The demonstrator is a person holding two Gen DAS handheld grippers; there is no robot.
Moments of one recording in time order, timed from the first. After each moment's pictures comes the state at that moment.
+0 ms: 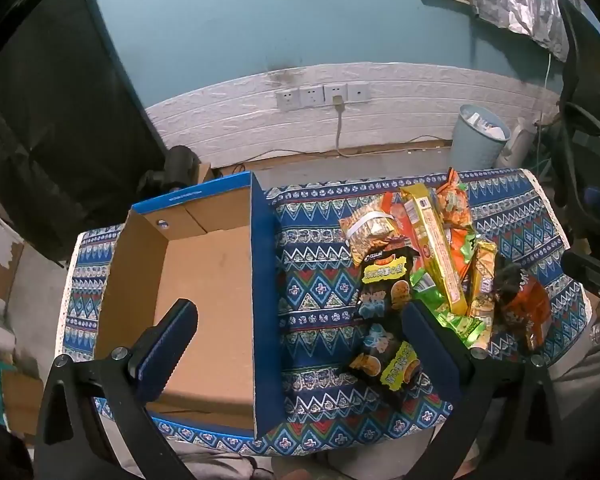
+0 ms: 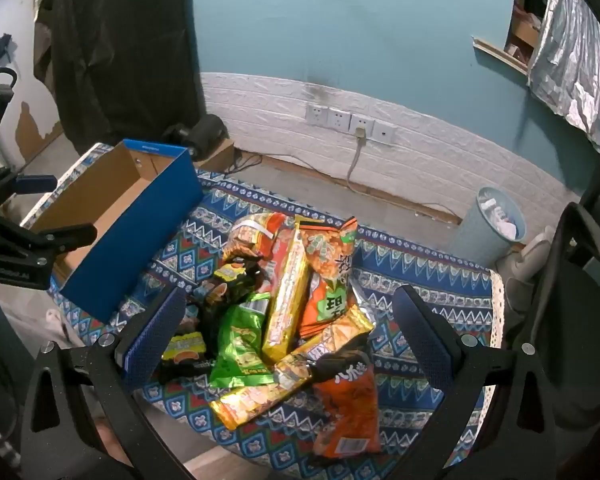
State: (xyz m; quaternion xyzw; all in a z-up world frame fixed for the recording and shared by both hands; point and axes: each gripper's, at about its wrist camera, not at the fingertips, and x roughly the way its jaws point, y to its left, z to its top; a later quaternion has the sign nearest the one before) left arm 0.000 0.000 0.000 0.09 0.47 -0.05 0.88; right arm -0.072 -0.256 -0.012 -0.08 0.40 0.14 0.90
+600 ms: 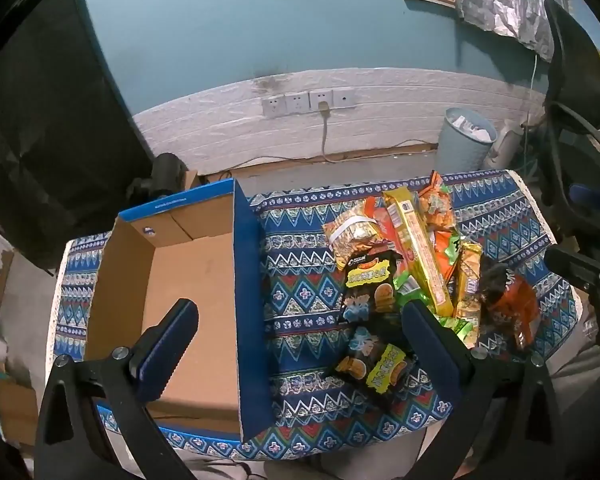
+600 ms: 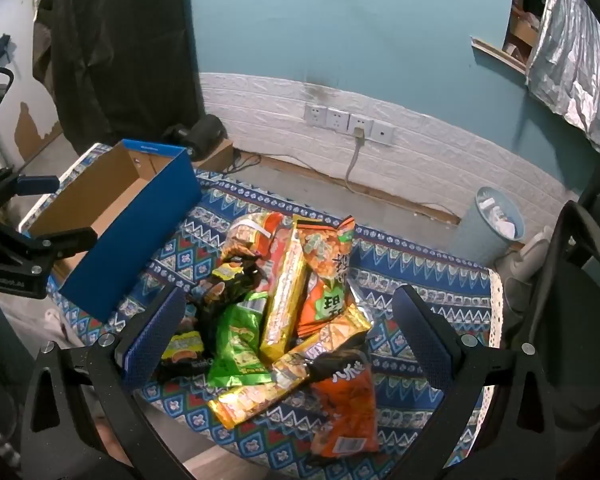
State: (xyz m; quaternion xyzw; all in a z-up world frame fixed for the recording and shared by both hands) left arm -0.003 -0.005 0.001 0.09 0.46 -0.07 0.88; right arm -0.072 -0.259 -0.011 -0.08 0.41 0.13 0.90
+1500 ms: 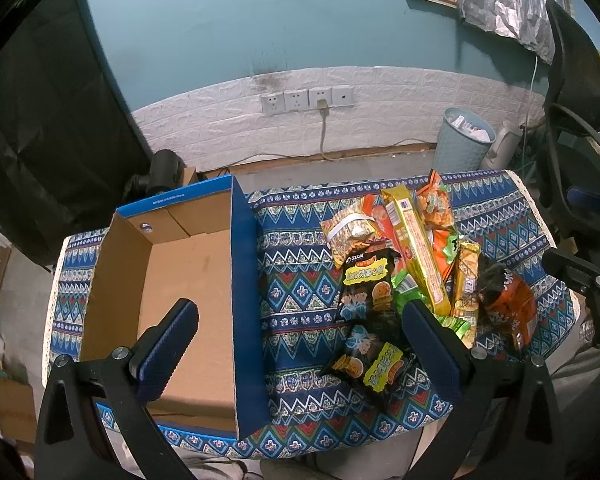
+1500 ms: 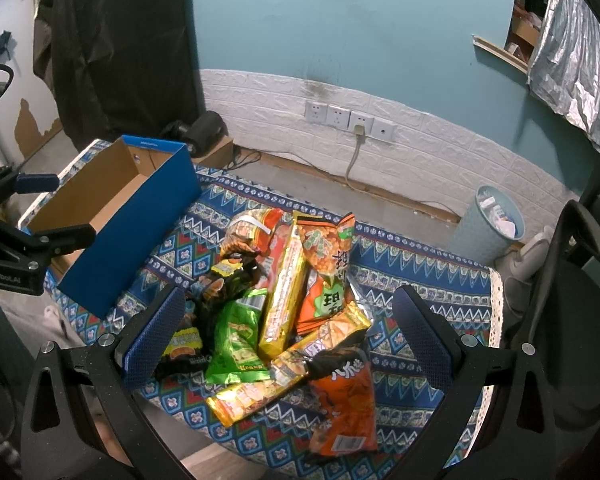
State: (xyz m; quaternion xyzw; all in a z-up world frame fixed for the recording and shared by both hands) left arm -0.004 -0.006 0.000 0.08 0.46 -0.07 0.88; right arm -0.072 -0.258 -0.013 -0.08 0.41 0.13 0.90
